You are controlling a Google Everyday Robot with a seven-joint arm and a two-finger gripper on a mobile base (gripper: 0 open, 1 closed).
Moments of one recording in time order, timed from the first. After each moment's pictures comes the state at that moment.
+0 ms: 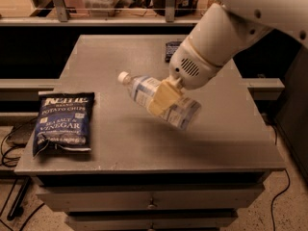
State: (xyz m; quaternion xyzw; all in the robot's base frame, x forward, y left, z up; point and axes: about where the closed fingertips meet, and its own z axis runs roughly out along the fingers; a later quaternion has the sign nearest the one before) arm 0.470 -0.016 0.915 -0.48 0.84 0.20 0.16
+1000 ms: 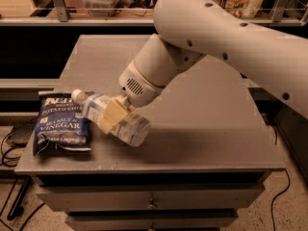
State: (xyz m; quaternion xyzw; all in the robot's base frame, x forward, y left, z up) arm 0.456 0.095 0.873 -0.50 0.81 0.29 0.14
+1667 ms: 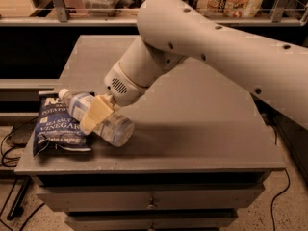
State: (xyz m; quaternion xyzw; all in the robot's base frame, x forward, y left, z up) arm 0.469 0.132 0.864 -0.50 0.80 0.31 0.14
